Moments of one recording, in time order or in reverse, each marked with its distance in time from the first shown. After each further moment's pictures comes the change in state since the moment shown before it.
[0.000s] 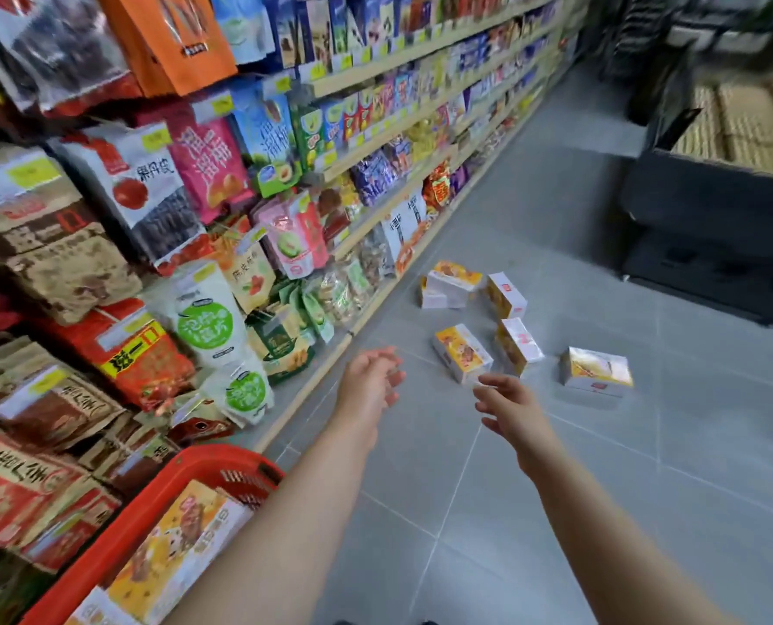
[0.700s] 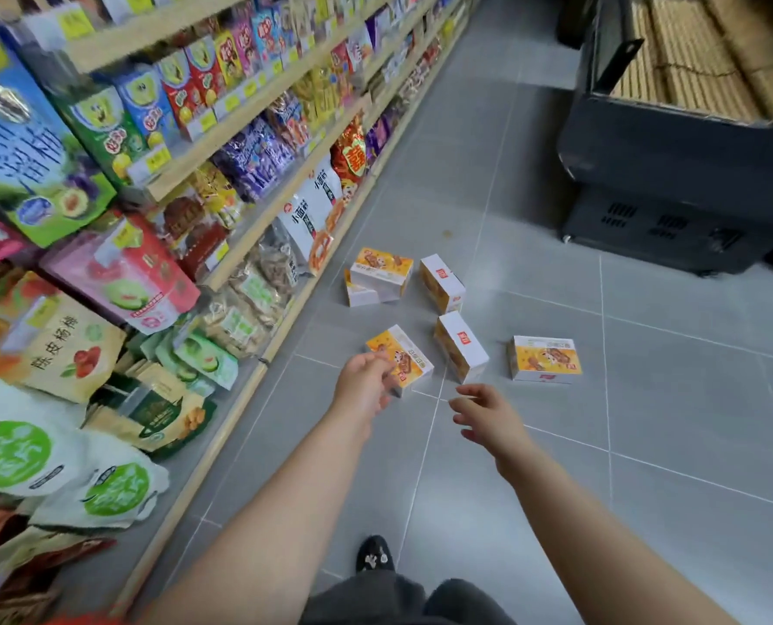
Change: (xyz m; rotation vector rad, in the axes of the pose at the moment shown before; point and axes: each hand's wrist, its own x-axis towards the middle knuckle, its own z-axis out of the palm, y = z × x) left_hand 0.249 0.004 0.238 0.173 -0.101 -0.227; right_hand 0.272 -0.034 -0.111 -0.062 0.088 0.241
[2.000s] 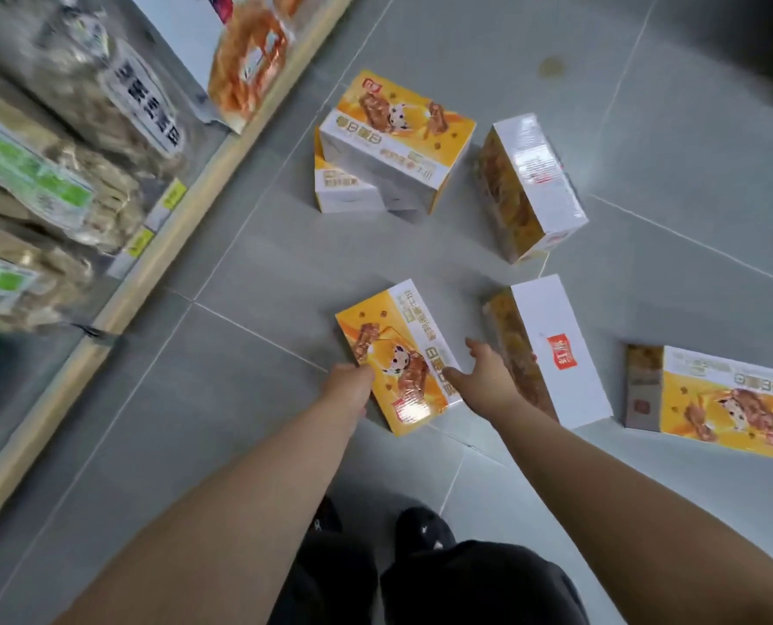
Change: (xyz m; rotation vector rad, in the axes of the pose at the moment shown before) left_hand 0.680 -0.228 0.058 0.256 0.236 -0.536; right_hand 0.683 0.184 0.075 -0.718 -0.123 0.191
